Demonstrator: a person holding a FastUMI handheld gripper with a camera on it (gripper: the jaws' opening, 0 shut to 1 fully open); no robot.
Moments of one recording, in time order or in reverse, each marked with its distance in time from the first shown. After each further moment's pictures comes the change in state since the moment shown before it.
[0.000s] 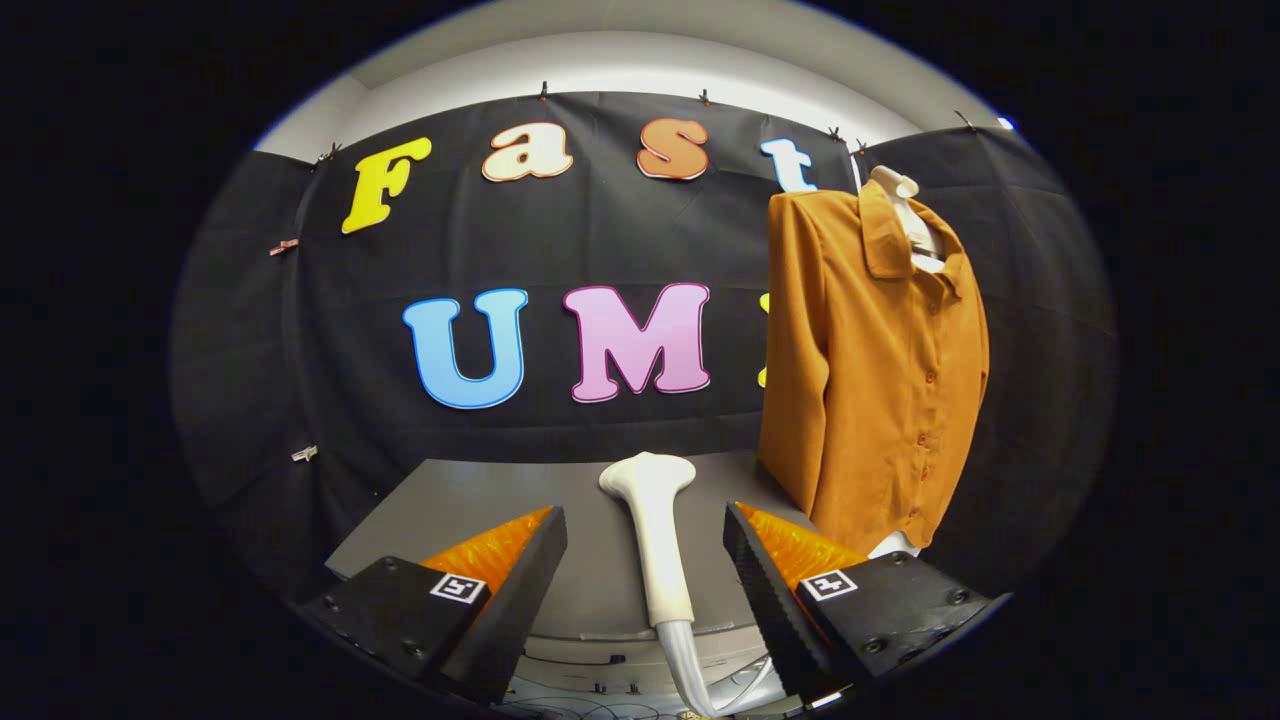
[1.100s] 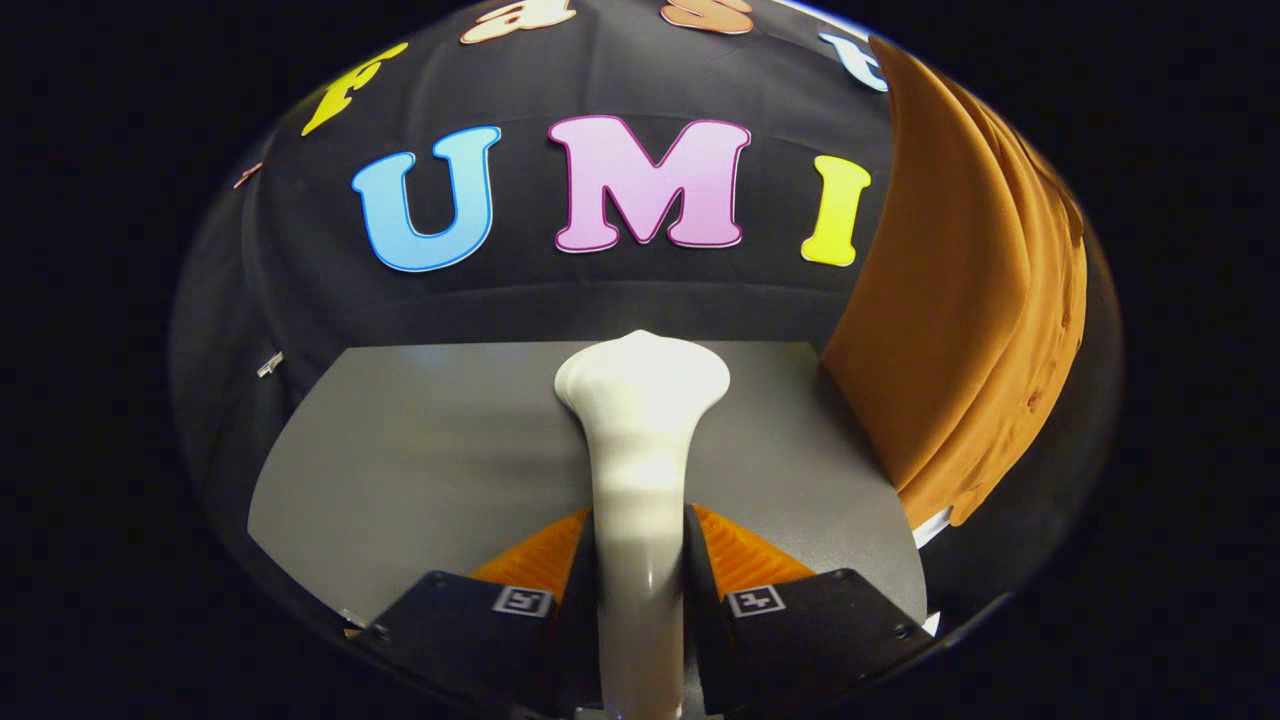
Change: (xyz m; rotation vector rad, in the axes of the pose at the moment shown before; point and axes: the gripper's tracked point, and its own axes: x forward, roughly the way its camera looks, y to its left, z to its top) arm 0.132 -0.012 -0.115 -0.073 0.460 0.009
